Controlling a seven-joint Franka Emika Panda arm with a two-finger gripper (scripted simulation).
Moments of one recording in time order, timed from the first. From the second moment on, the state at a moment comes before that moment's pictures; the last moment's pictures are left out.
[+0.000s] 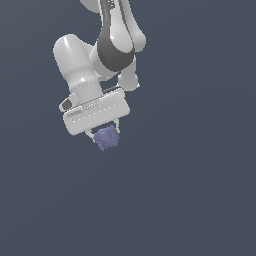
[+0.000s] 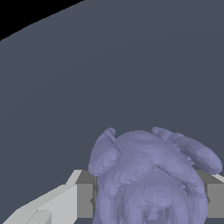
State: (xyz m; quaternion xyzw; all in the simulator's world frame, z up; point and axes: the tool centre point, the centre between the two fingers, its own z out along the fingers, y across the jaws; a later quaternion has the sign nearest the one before) arm 0.060 -0.070 0.264 -0.93 -0.05 -0.32 0.18
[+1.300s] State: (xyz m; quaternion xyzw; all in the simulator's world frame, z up) arm 0.082 -0.187 0.437 -0.78 -0.17 -0.52 0.30
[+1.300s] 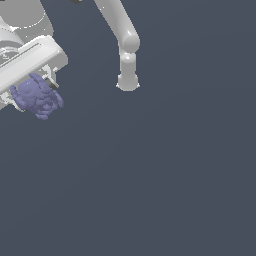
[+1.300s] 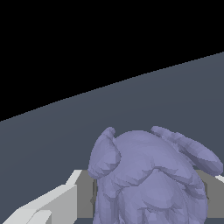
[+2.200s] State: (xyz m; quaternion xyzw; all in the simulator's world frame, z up) arm 0.079 -0.244 0.497 -0.70 -0.22 -0.58 0.35
